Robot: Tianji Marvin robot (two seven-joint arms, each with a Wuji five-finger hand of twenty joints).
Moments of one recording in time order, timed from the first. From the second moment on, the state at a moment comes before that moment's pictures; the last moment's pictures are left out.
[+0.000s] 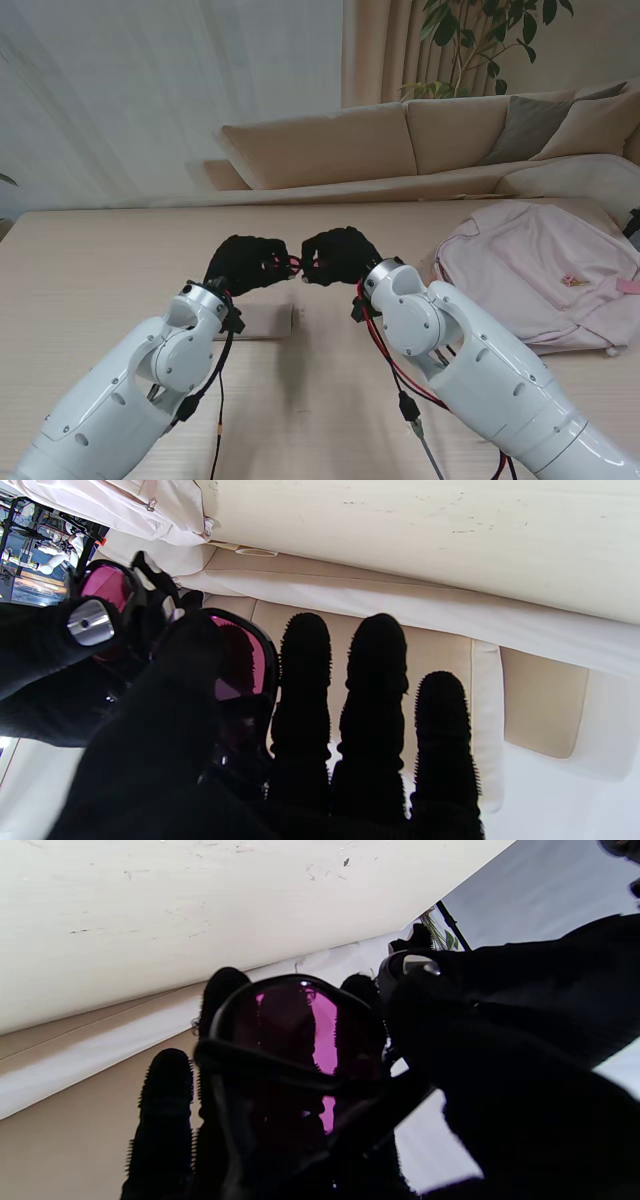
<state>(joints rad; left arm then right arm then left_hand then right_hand) 1.37 -1.13 -1.05 -1.59 0.72 -0.01 0.17 -1.18 -1.14 0.87 -1.55 -0.52 0.06 0.04 0.88 -0.47 0.32 -0.07 0.81 -0.12 0.88 0.52 1.12 0.10 0.62 0.67 0.97 0.26 0.85 0.71 0.32 0.41 1.03 0.53 0.48 -0.81 1.26 -0.33 0.94 -0.10 1.06 0.31 1.13 0.16 0.97 0.50 1.00 0.16 0.96 0.48 0.15 0.27 1.22 0.41</state>
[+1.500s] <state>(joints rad) 1.27 -1.01 -1.02 -1.50 0.54 0.07 -0.44 -1.25 -1.13 1.02 -1.50 -0.66 -0.03 -0.04 0.61 -0.58 0.25 -0.10 0.18 0.15 0.12 0.21 0.15 0.13 0.02 0.26 0.05 0.15 0.05 0.31 -0.08 0.30 0.18 0.40 0.49 -0.86 1.36 -0.32 1.00 -0.04 1.08 0.46 1.23 0.22 1.07 0.67 1.10 0.24 1.14 0.59 0.23 0.28 1.30 0.46</state>
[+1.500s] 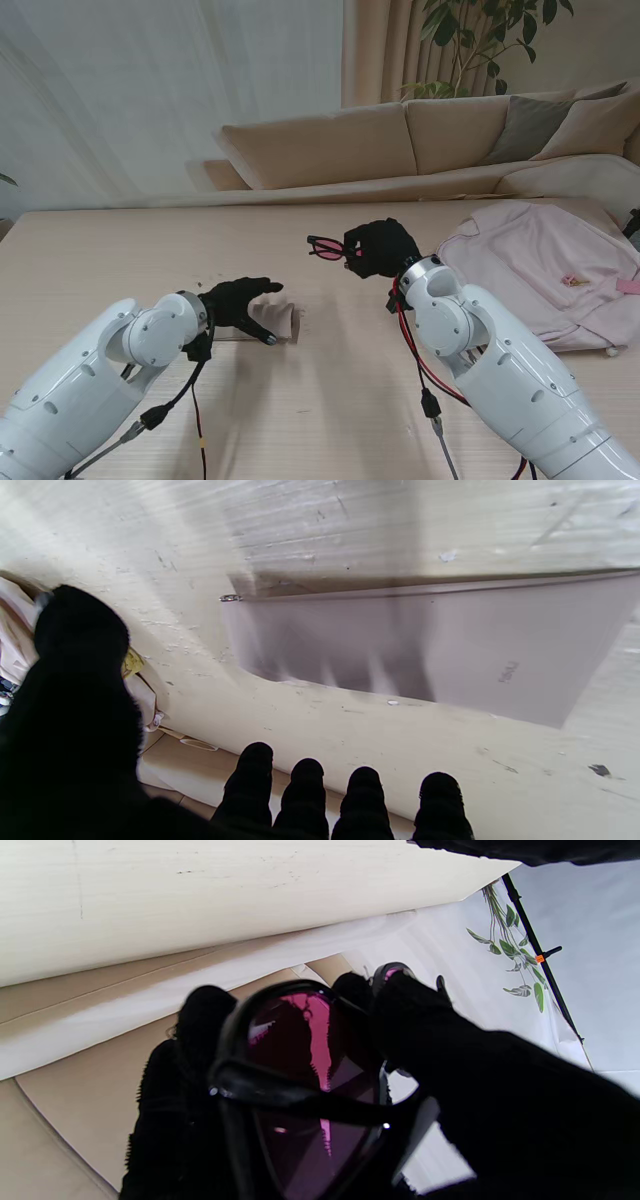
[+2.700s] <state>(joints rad) 1.08 -1.07 -0.71 -1.27 0.60 0.13 -0.29 -1.27 -1.13 1.04 -1.45 -0.64 -0.05 -0.10 0.55 -0.65 0.44 -0.10 0.18 0.23 0.28 0.30 0.12 0.18 0.04 0.32 0.05 0.15 0.05 0.33 -0.05 0.30 0.12 0.40 0.49 -0.86 1.36 -0.32 1.00 -0.05 1.08 0.46 1.23 0.22 1.08 0.67 1.10 0.24 1.15 0.60 0.23 0.28 1.30 0.46</state>
